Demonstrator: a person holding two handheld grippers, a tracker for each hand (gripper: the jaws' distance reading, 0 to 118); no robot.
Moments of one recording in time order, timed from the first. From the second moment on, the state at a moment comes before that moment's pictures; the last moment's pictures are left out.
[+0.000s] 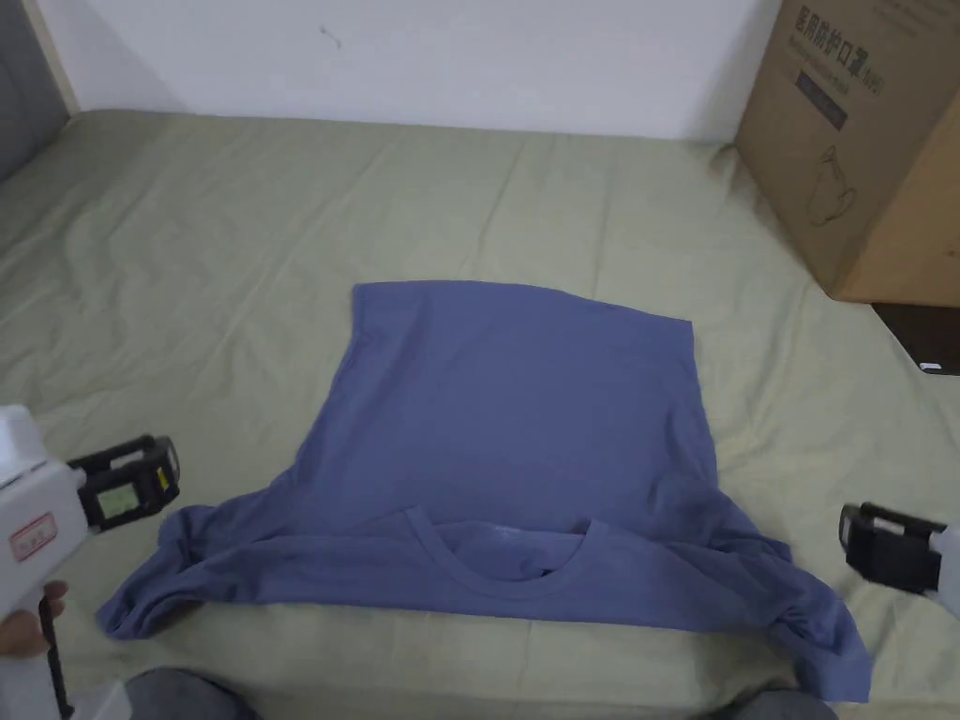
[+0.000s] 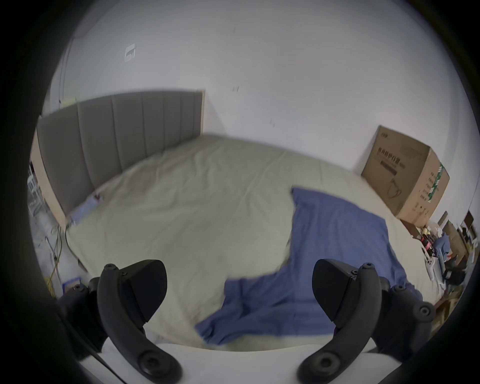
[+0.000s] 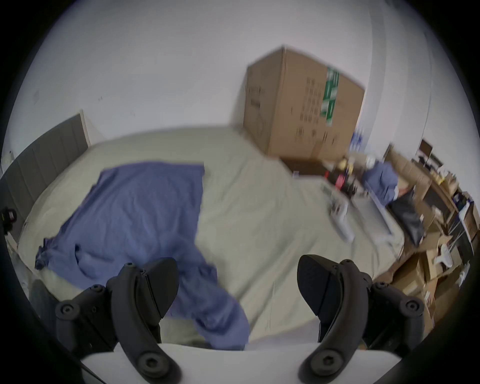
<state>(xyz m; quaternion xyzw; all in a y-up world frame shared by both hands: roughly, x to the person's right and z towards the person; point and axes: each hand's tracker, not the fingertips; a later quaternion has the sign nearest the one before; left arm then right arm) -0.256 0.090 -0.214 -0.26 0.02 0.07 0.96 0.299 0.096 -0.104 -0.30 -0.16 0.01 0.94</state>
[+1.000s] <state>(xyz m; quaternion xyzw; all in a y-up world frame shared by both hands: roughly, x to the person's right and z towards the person) -0.171 0.127 -0.212 -0.19 -0.10 0.03 0.98 0.228 0.139 -0.119 -0.13 -0.11 -0.03 0.98</state>
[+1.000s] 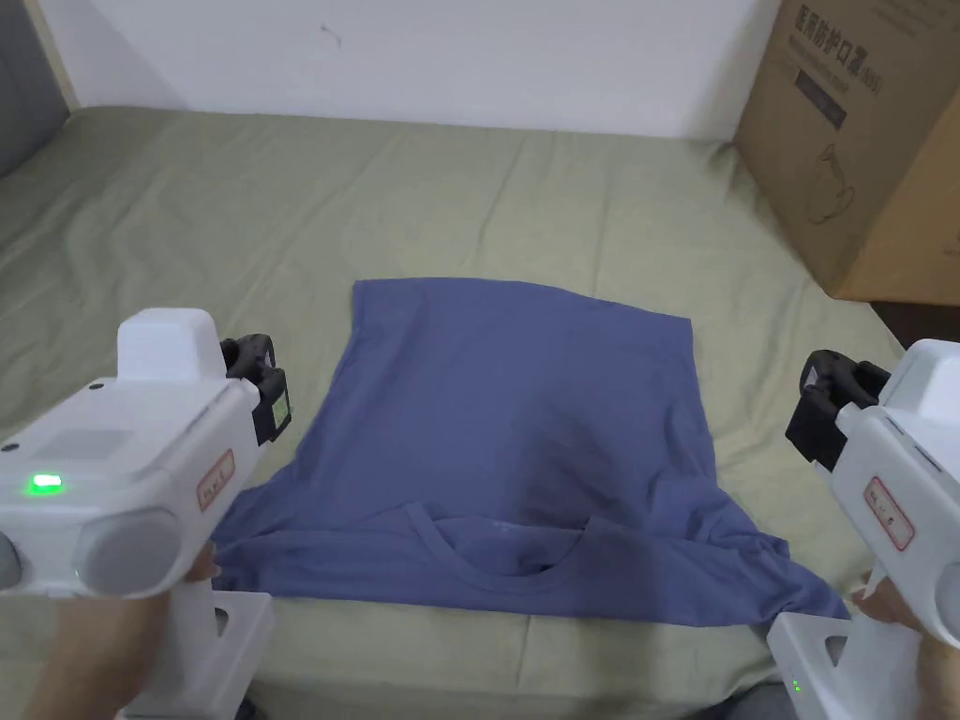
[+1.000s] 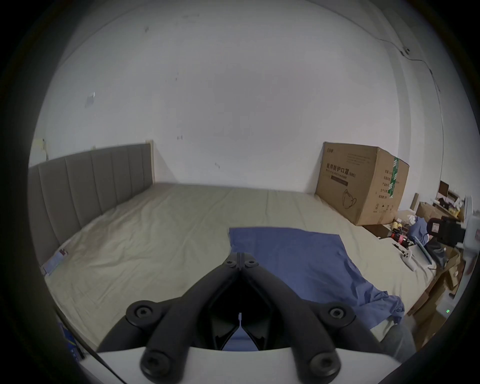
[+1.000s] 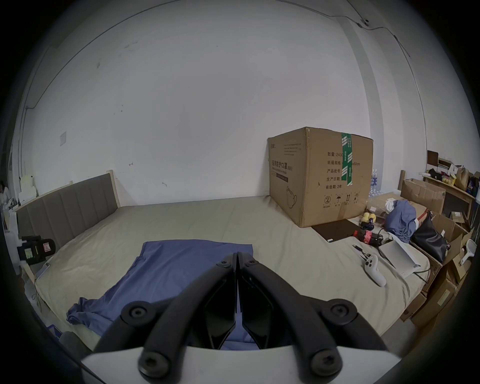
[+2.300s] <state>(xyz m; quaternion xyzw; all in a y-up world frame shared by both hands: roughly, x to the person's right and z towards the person) -0.181 -0.003 -0.265 -0.51 -0.10 -0.03 0.85 0.224 0.128 -0.132 -0.20 -0.11 0.00 0.97</state>
